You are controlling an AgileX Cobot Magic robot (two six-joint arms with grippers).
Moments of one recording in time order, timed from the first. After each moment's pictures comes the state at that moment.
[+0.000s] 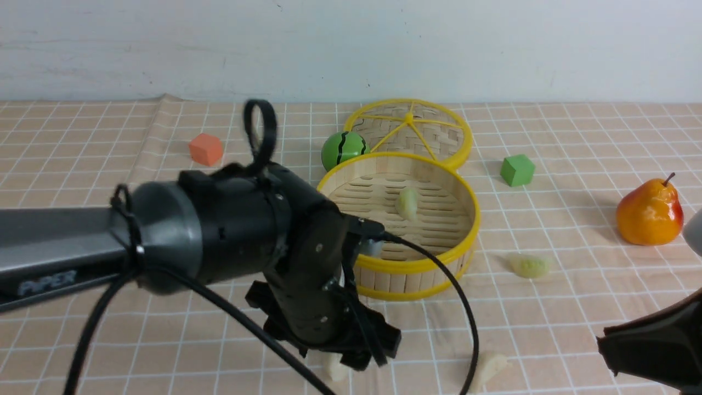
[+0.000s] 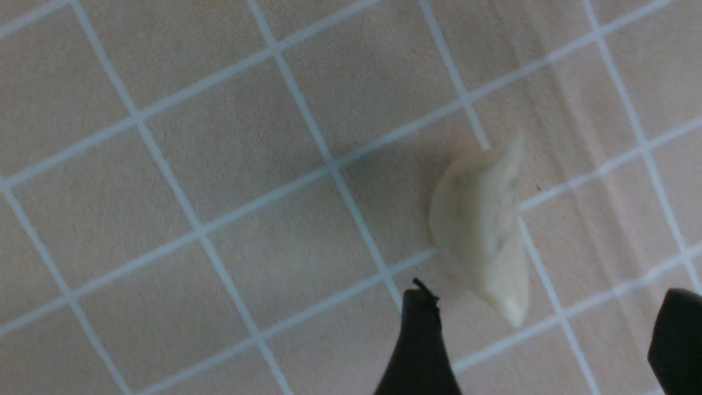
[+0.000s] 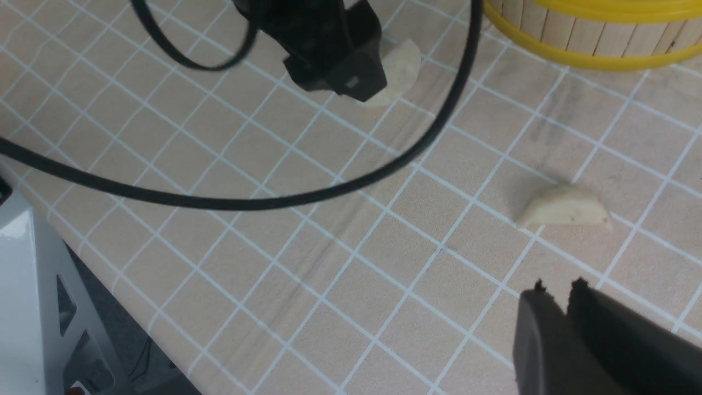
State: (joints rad) right arm 0.27 0.87 -0.81 0.56 0.96 -0.47; left arm -0.75 1.79 -1.21 0.07 0.77 -0.41
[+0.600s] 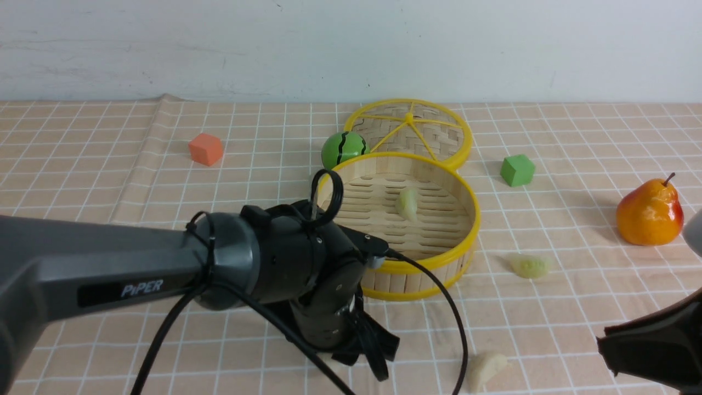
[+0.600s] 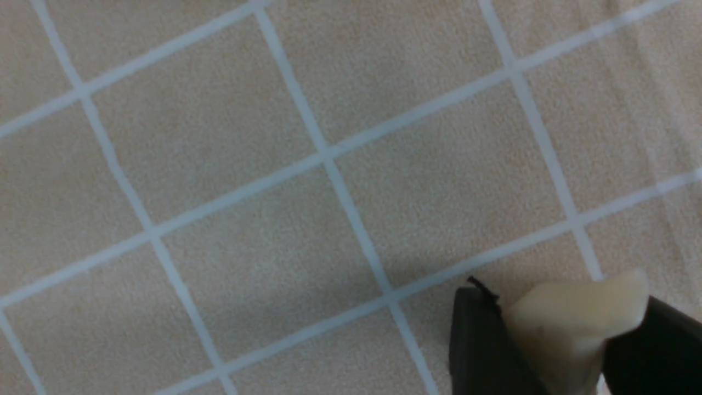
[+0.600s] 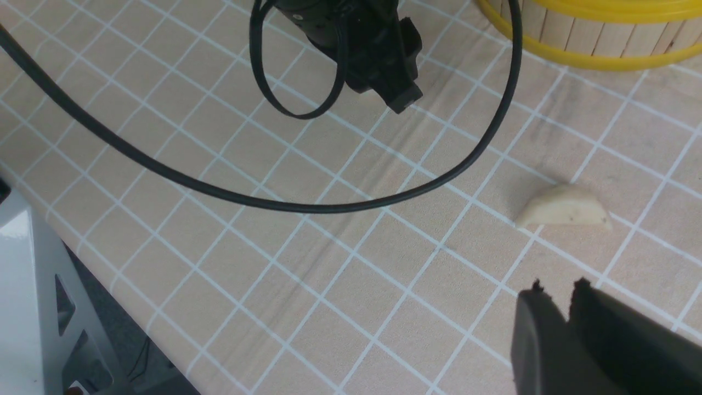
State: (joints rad) right arm 0.27 0.87 -0.81 0.56 0.96 -0.47; left arm -0.75 1.92 -1.21 0.23 0.64 -0.54
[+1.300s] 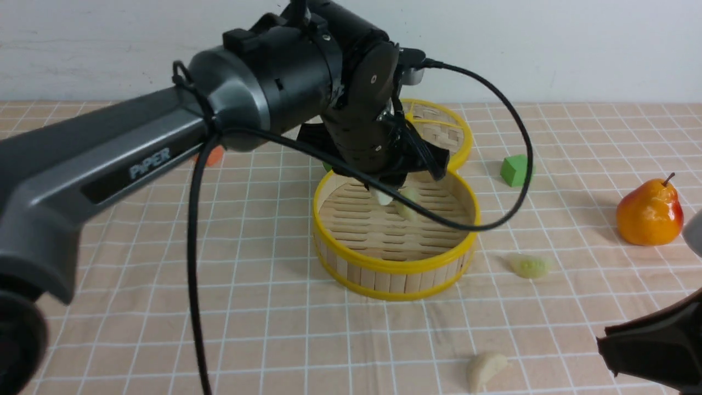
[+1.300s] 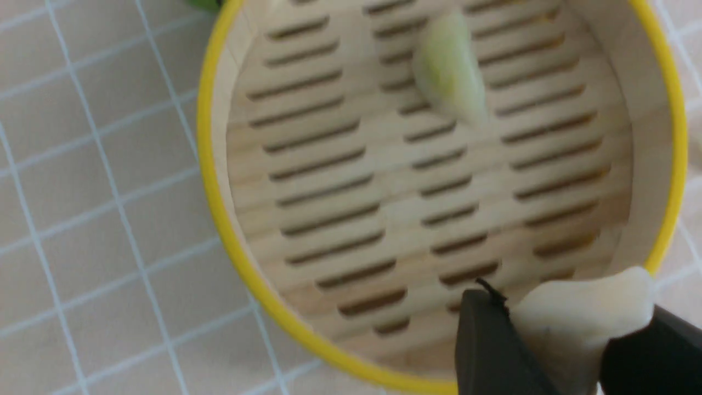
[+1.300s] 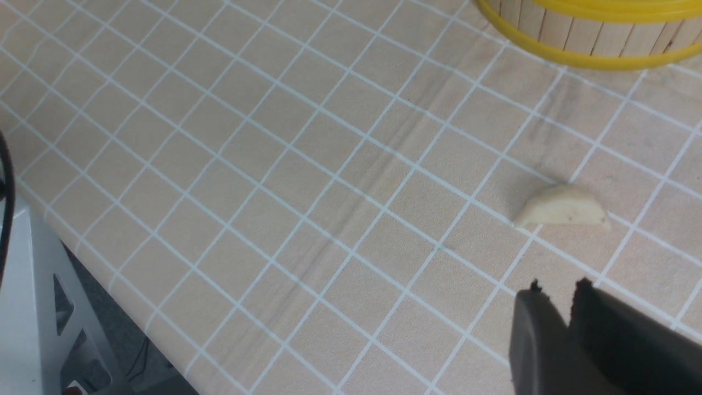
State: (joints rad) right arm 0.27 0.87 -0.81 0.56 0.96 -0.47; left arm -0.67 2.02 -1.92 0.17 0.92 -0.42
